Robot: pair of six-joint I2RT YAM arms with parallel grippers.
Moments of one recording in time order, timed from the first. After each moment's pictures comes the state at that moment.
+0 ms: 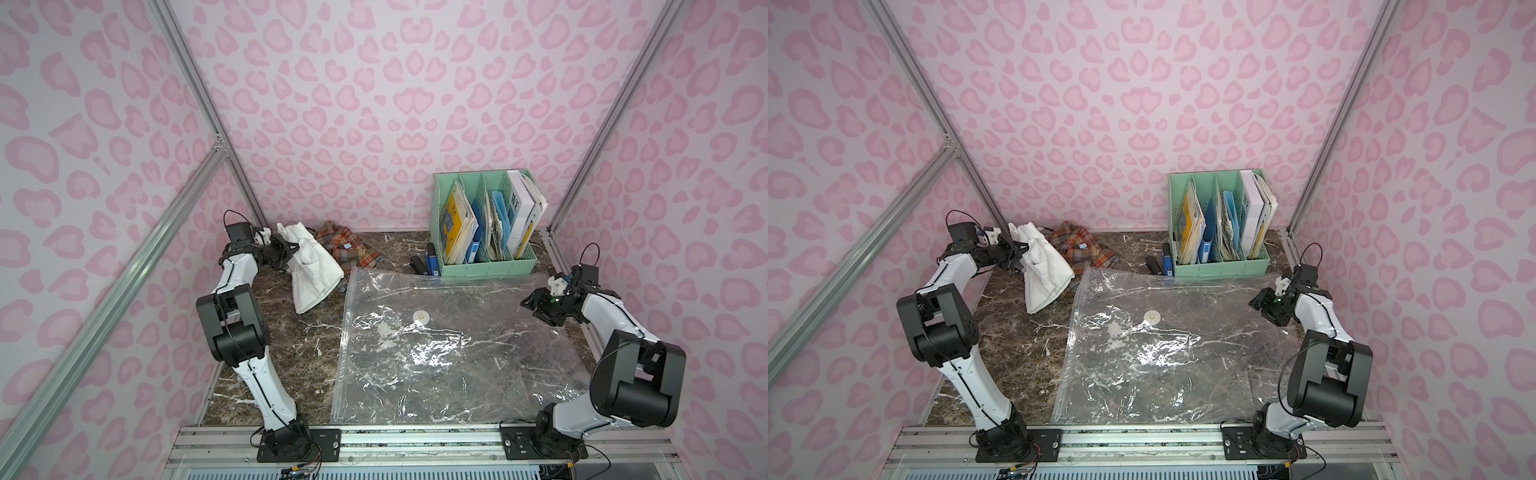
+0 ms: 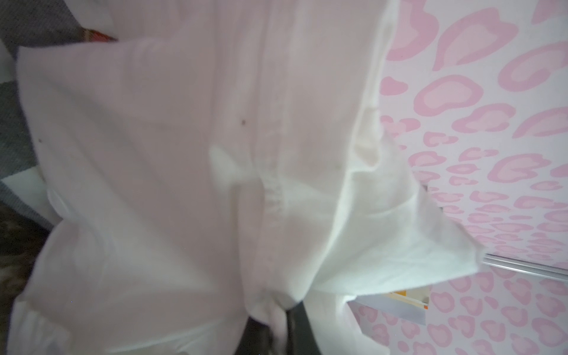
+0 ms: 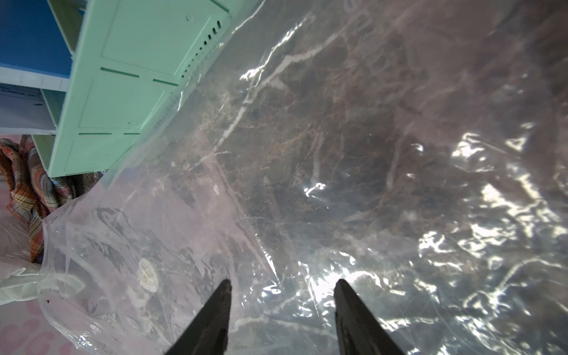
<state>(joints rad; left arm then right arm) 0.36 2.05 1.66 -0.39 0.82 -0.74 -0.28 1.53 0.98 -0.63 -0.46 0.29</state>
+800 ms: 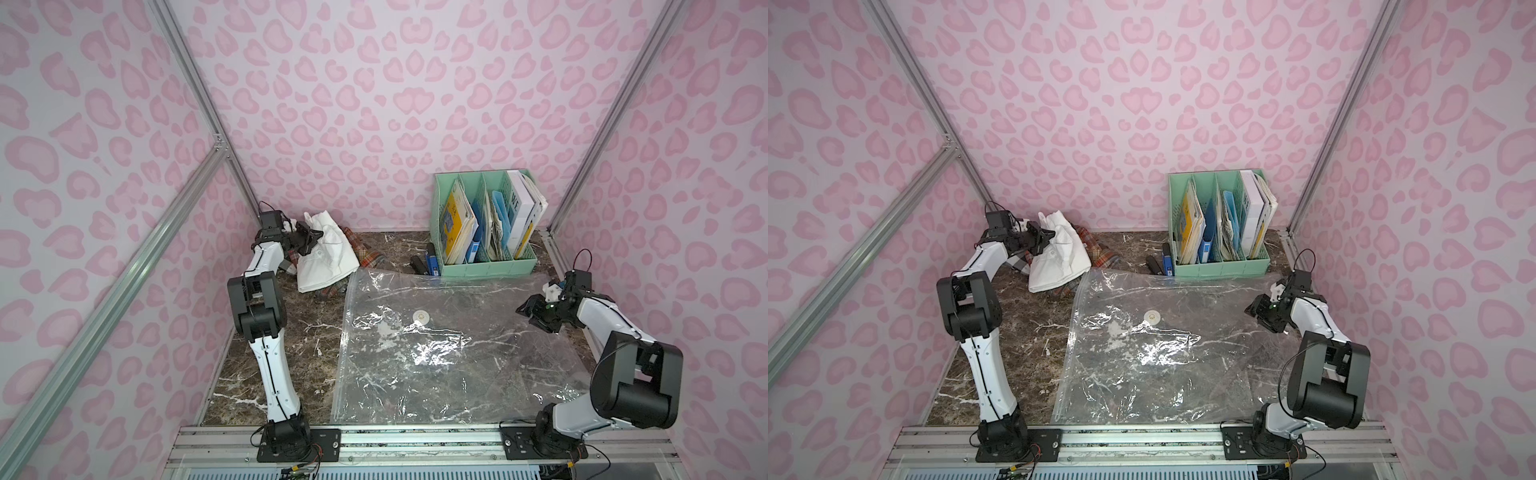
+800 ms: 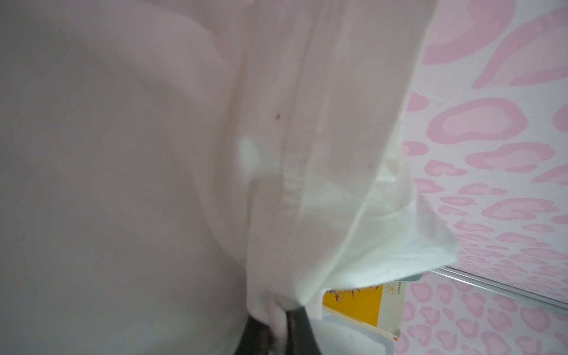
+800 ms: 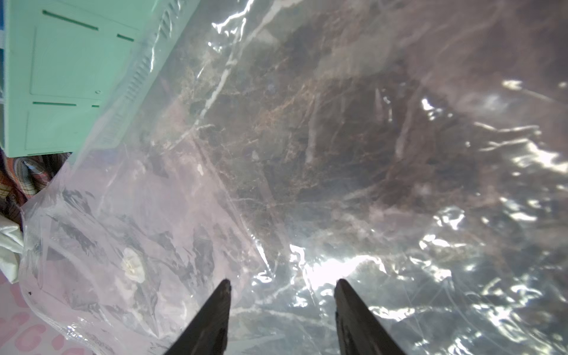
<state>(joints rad) 0.22 2.34 1.96 -0.30 0.81 -1.02 -0.25 1.51 0.91 -0.62 -0.45 0.29</state>
